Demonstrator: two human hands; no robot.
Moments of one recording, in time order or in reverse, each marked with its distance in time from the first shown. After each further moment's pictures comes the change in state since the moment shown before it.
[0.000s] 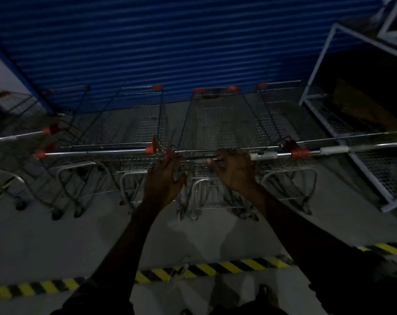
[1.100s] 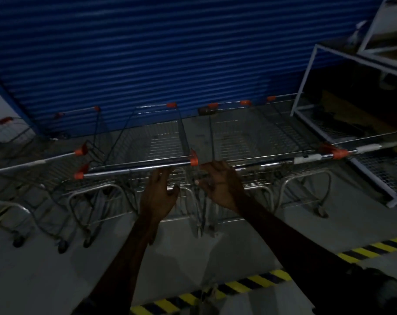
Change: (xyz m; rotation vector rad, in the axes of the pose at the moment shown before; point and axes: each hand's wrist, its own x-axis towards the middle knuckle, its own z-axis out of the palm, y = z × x) left_hand -0.029 -0.172 -0.111 -0.096 -0.008 -0.112; right_hand 0.014 -0.207 0.092 0.022 -0.040 -0.124
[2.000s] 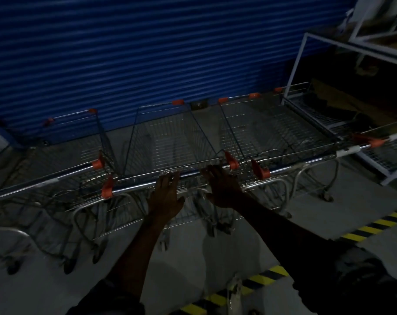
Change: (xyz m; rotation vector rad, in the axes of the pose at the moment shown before) left_hand 0.076 -0.186 -0.017 0.229 -0.372 0.063; right_hand 0.084 -0.082 0.139 -0.213 -0.543 0.250
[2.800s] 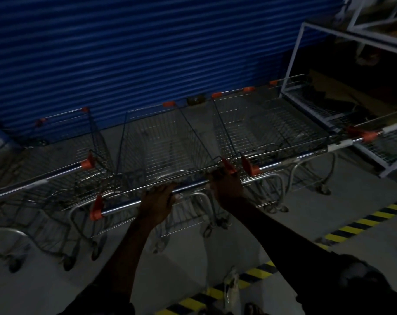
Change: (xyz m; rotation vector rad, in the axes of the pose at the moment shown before) left_hand 0.000 -0.013 0.030 0.031 0.107 0.209; right_hand -0.023 0.030 0.009 -0.177 0.316 0.029
